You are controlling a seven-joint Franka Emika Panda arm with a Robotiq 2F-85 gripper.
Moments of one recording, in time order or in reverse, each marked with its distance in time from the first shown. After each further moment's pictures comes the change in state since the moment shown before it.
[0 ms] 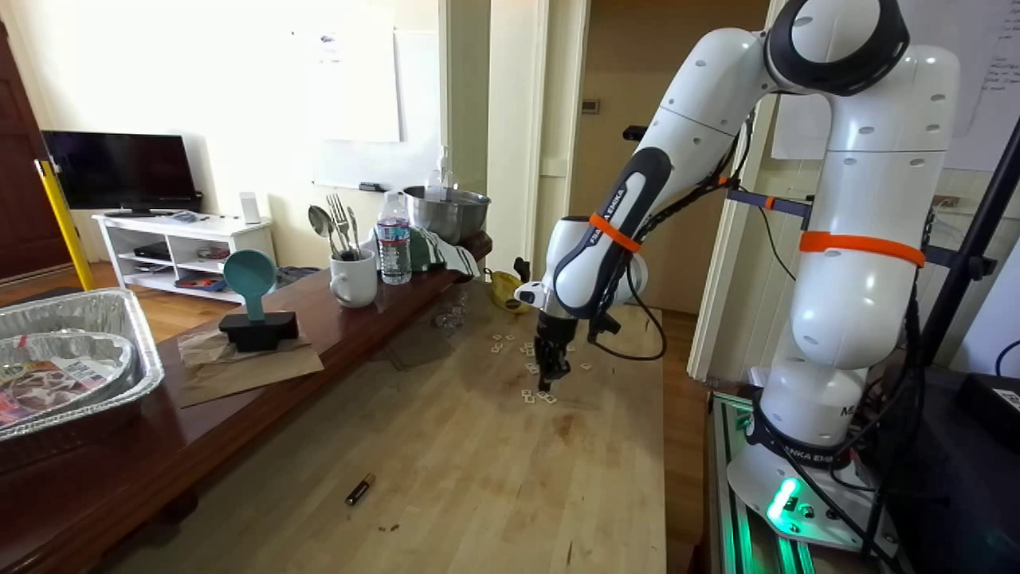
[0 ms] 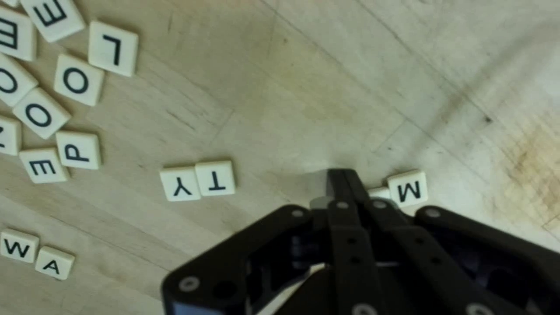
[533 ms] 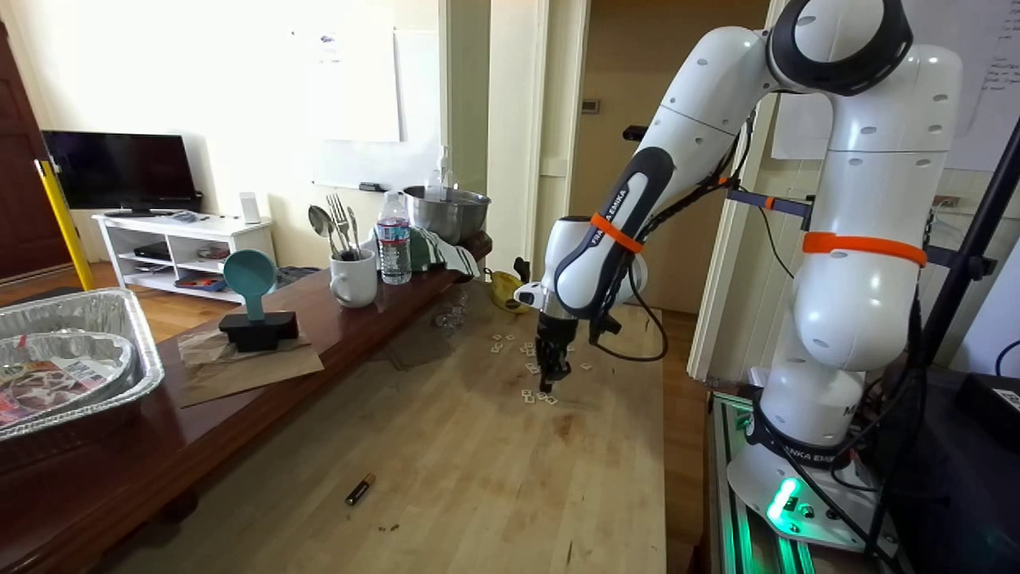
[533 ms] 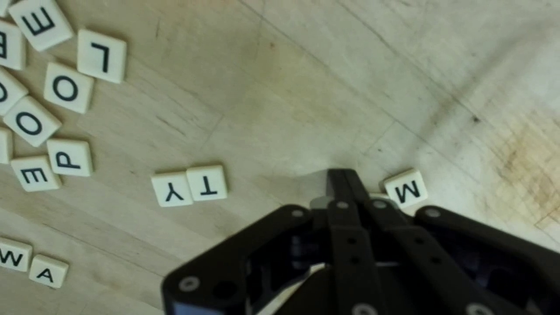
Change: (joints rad) arm 0.079 -0.006 -0.075 -0.001 -0.024 -0.020 0.047
